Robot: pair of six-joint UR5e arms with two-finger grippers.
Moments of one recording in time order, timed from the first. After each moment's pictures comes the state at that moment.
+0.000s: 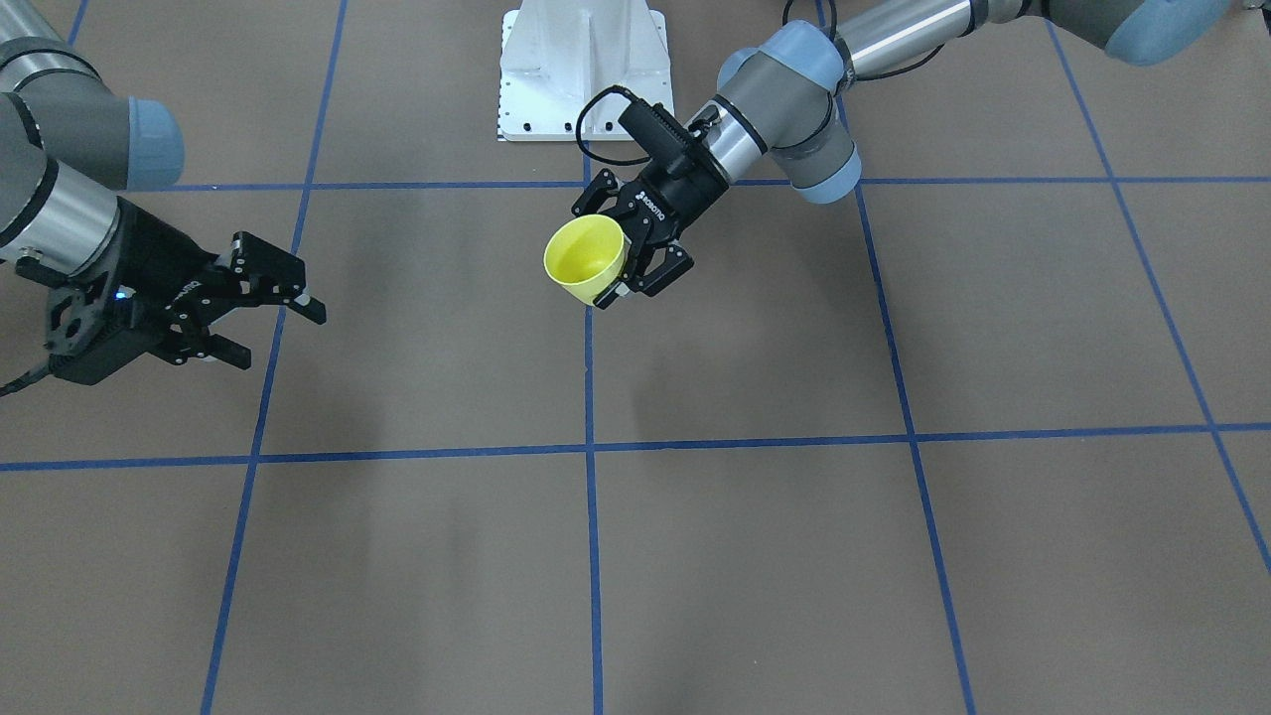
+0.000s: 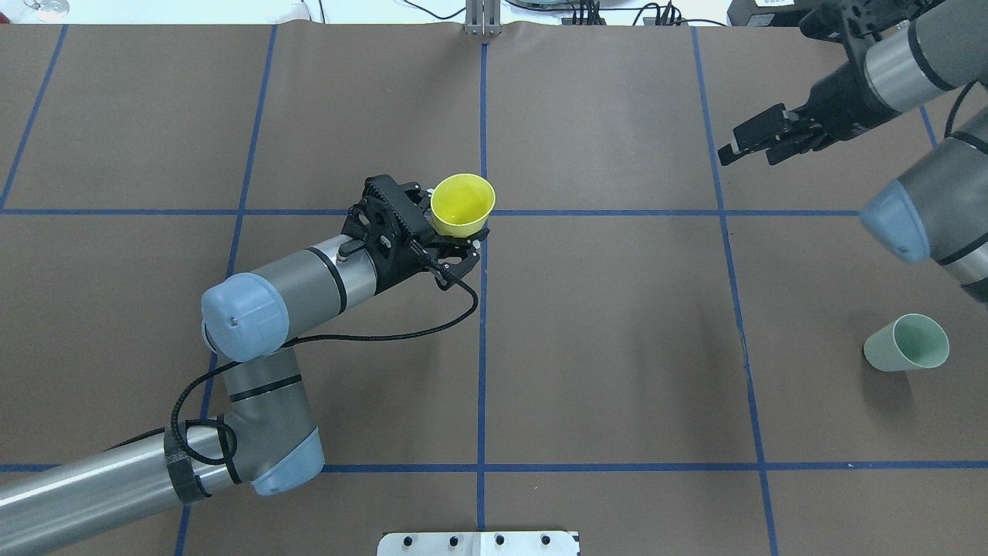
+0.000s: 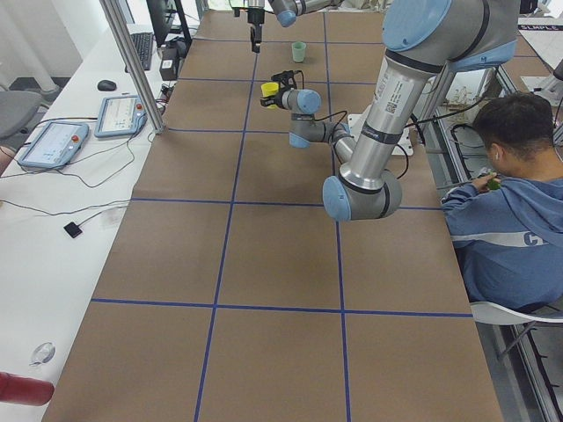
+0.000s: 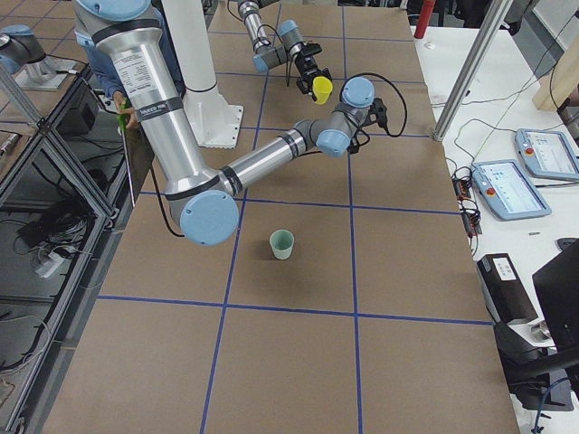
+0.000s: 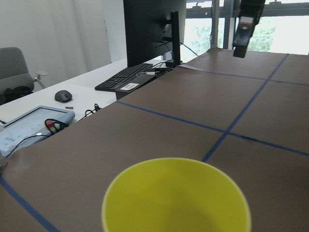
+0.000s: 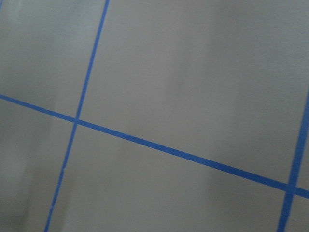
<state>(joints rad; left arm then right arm) -0.44 -2.13 -1.56 -2.80 -1.51 -0.32 1.01 -1.16 1.70 -1.06 2.47 0.86</state>
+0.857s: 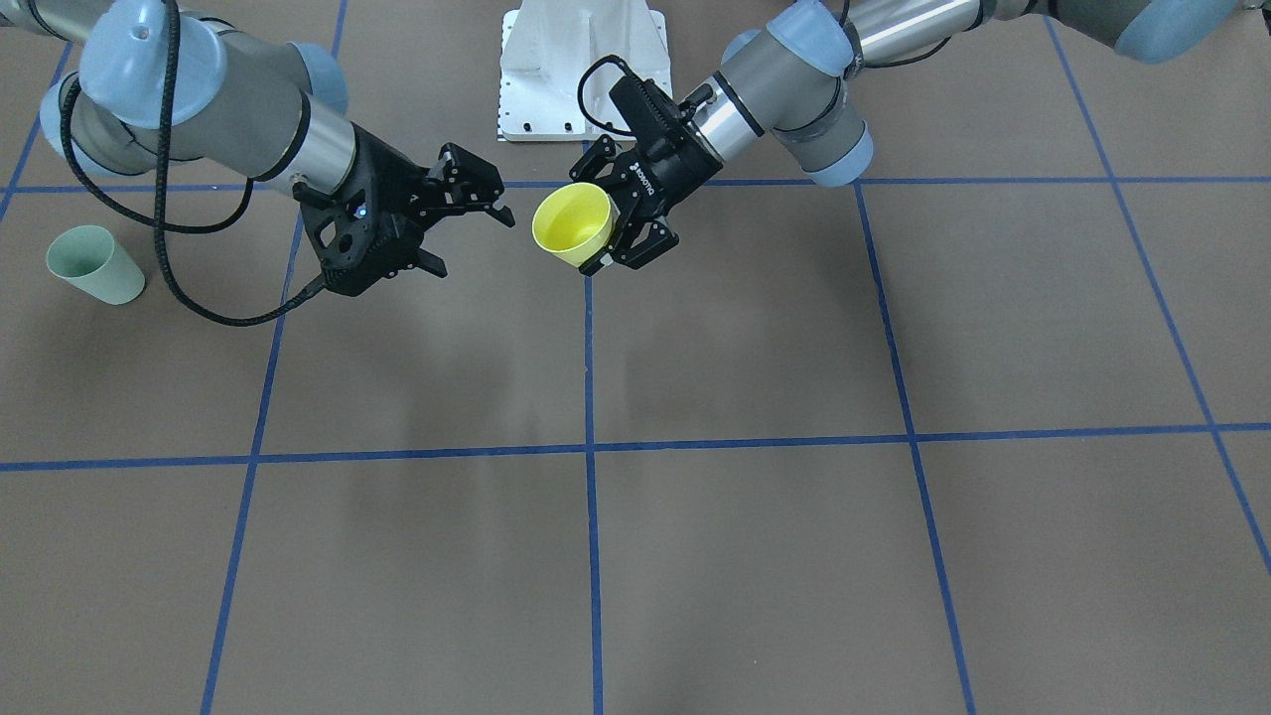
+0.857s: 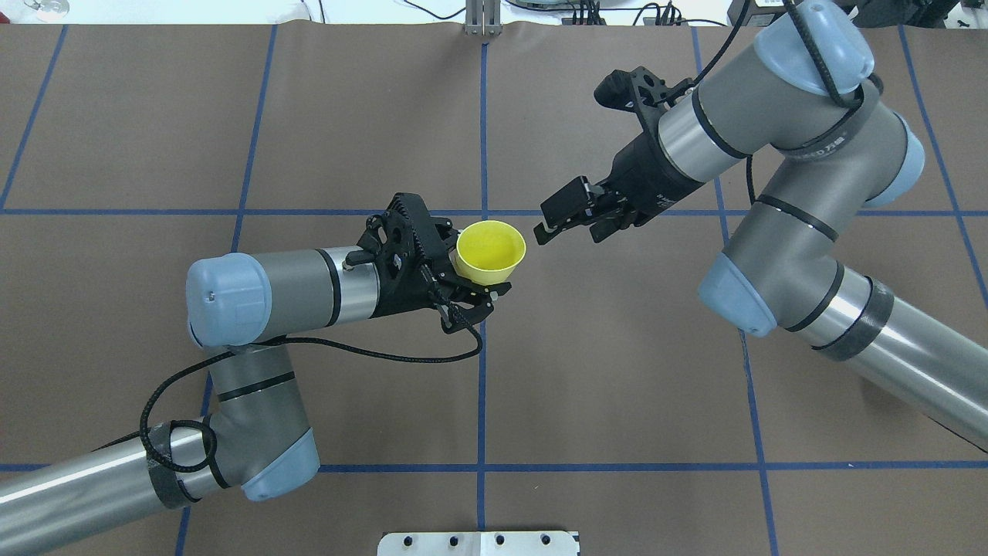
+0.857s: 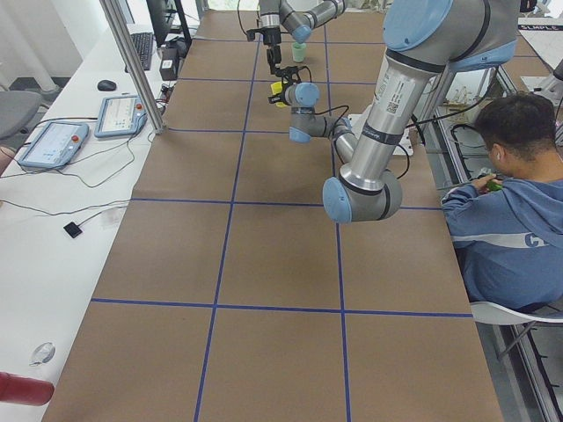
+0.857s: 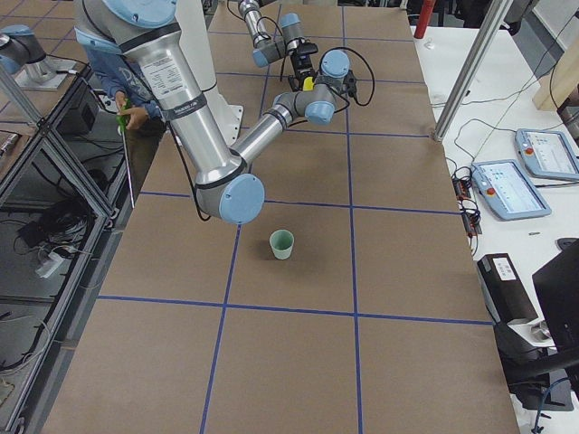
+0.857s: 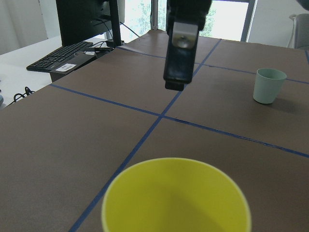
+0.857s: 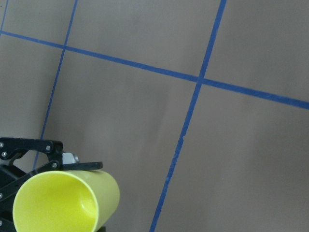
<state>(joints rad) -0.45 -2.12 -1.61 -2.70 -1.66 -0.32 0.78 -1.04 1.74 -1.07 2.43 1.04</state>
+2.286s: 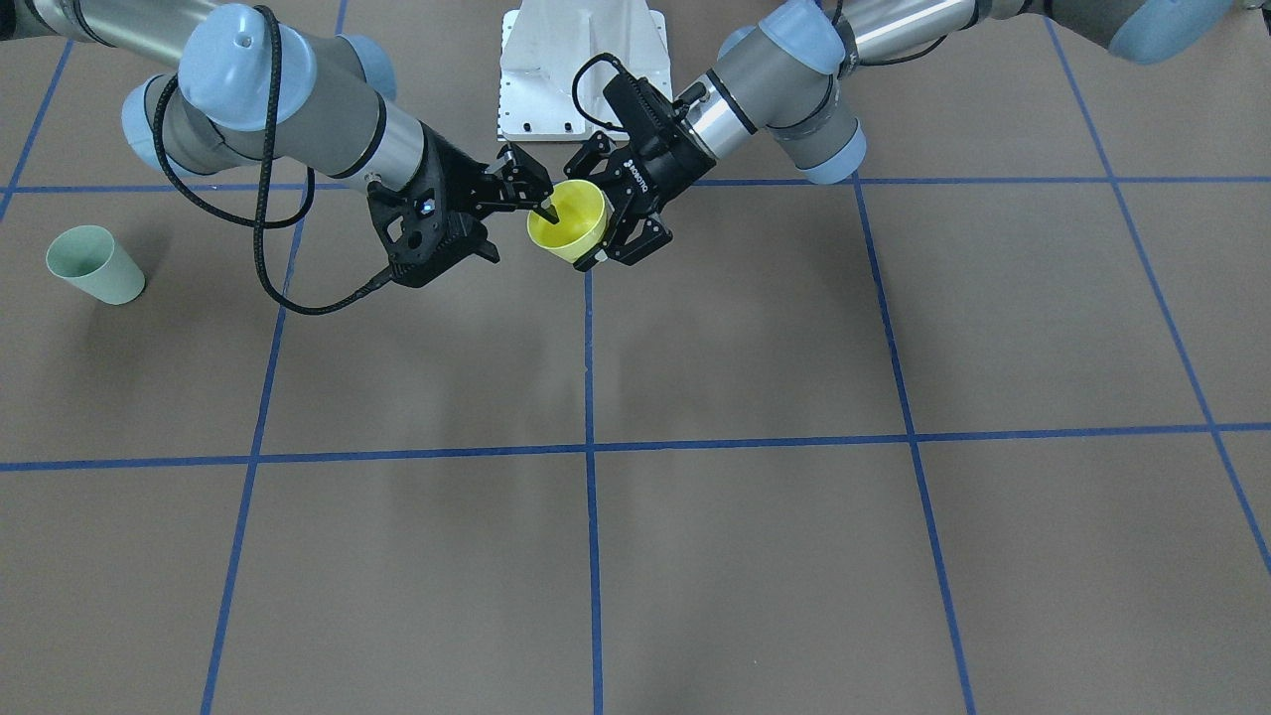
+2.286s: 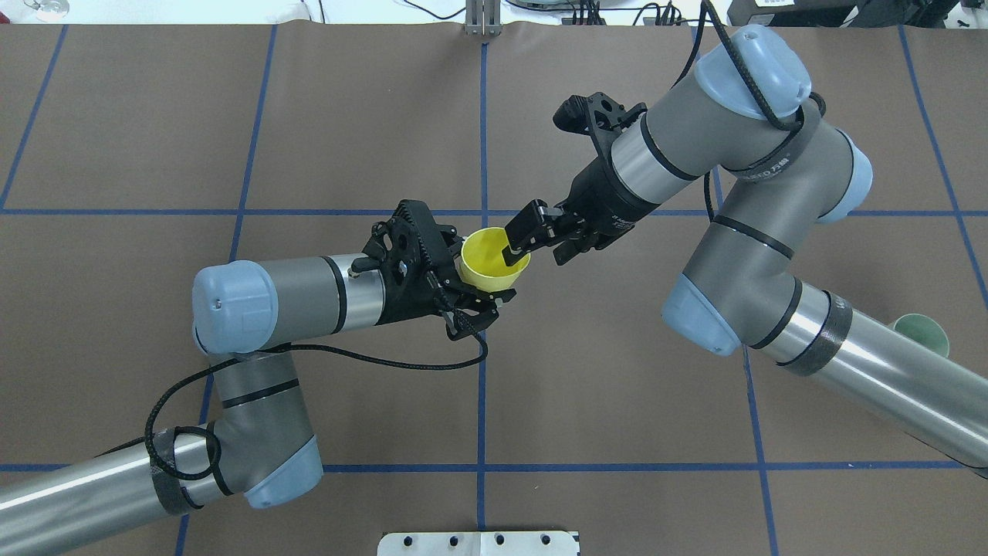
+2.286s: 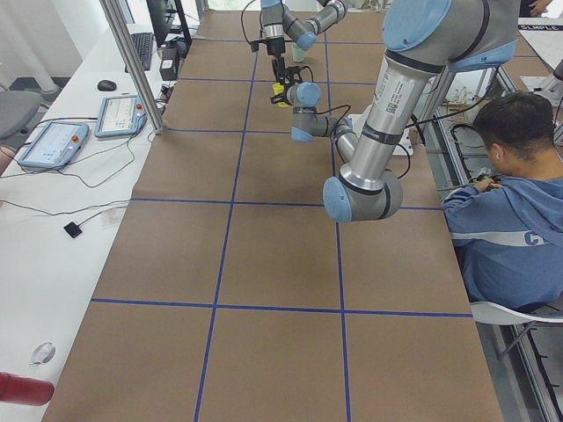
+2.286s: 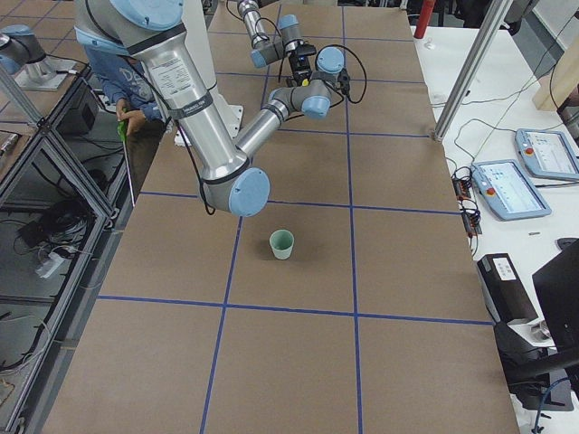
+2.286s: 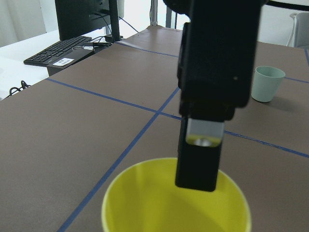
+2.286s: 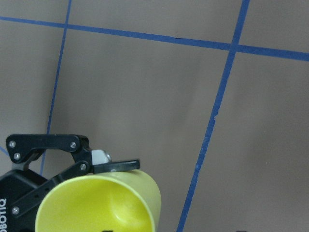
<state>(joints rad) -0.44 -2.13 -1.61 -2.70 -1.65 -0.33 0.73 -0.99 1.71 -1.09 2.41 1.09</state>
